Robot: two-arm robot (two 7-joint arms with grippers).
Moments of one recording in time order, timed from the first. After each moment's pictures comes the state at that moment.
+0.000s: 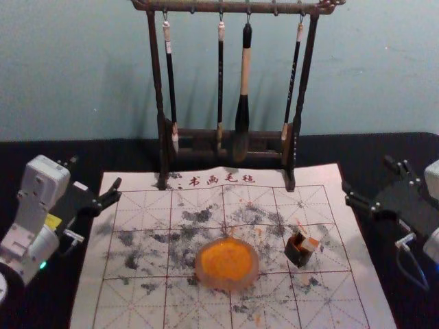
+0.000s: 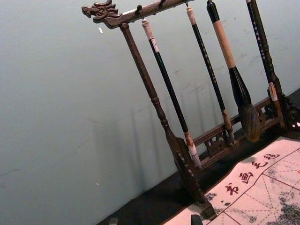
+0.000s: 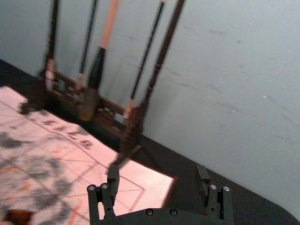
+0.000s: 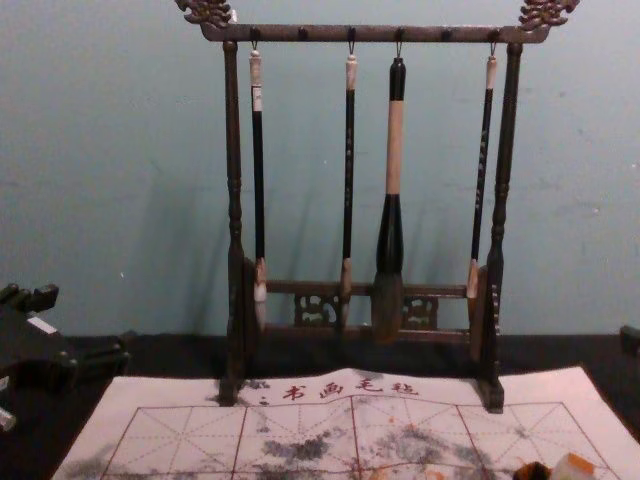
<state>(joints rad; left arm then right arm) -0.20 0.60 0.45 -1.41 -0.25 -0.12 0.03 0.13 0.65 -0.38 -1.49 0.31 -0.16 0.10</state>
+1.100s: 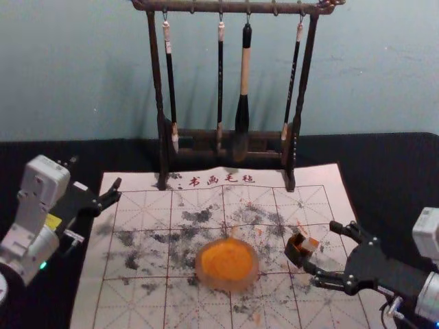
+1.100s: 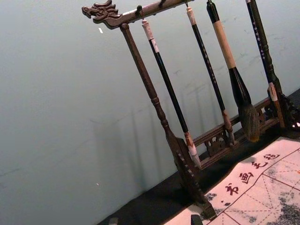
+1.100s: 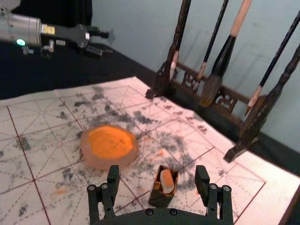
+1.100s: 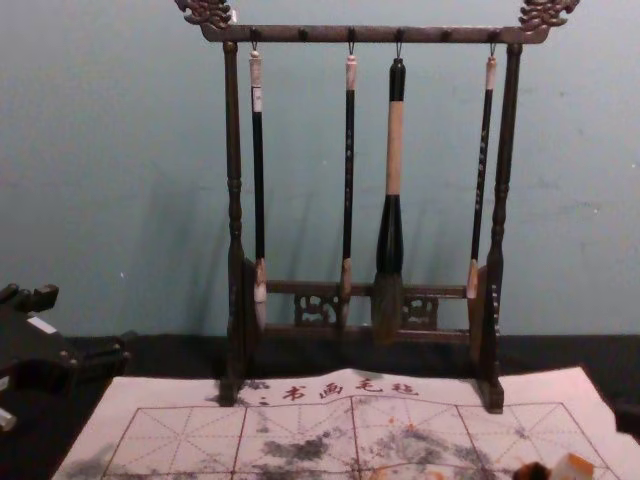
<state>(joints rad) -0.20 0.60 0.45 -1.41 -0.25 -0.12 0.03 0.02 0.72 -0.40 -1.57 0.43 -0.18 0.51</state>
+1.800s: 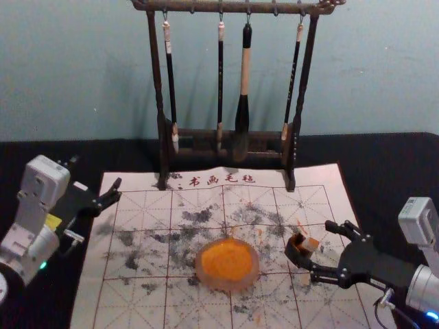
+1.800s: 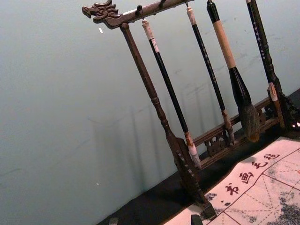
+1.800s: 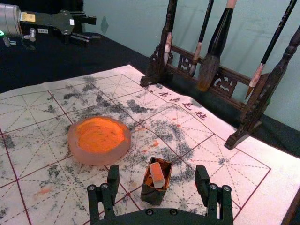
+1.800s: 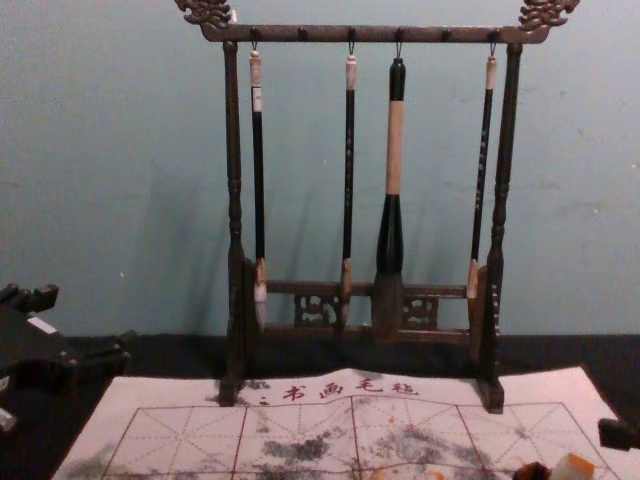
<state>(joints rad) -0.20 0.60 0.45 -1.41 -0.25 -0.12 0.03 0.08 0.64 -0.39 -1.48 0.41 -0.10 0.56</state>
